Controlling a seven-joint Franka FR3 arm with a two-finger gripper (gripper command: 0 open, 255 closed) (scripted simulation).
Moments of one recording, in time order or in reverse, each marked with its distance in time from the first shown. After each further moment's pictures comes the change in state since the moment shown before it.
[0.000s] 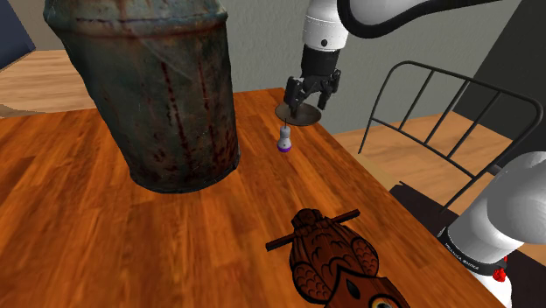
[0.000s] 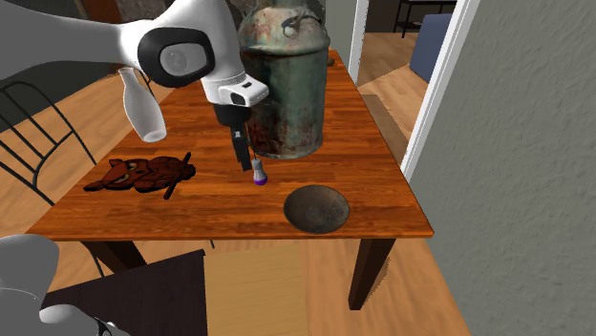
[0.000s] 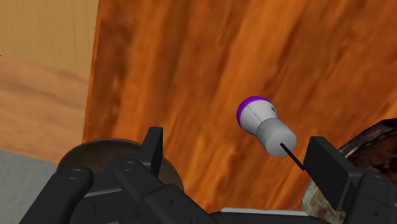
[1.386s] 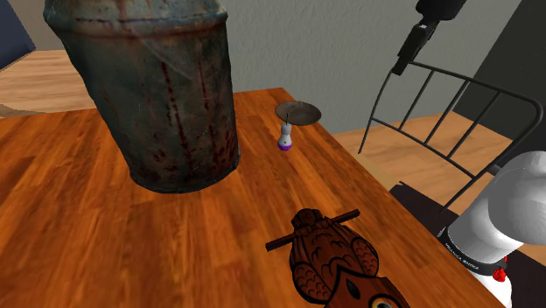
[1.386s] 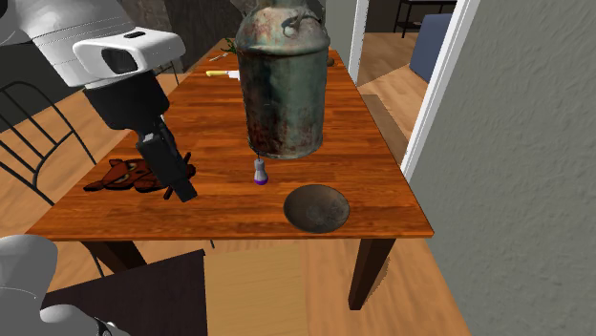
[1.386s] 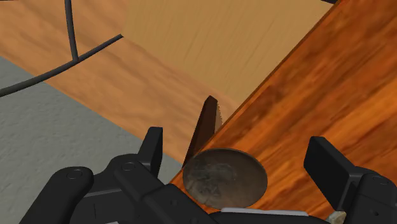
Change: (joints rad) arm 0.024 -0.508 -0.337 -0.145 -0.149 -0.263 -0.579
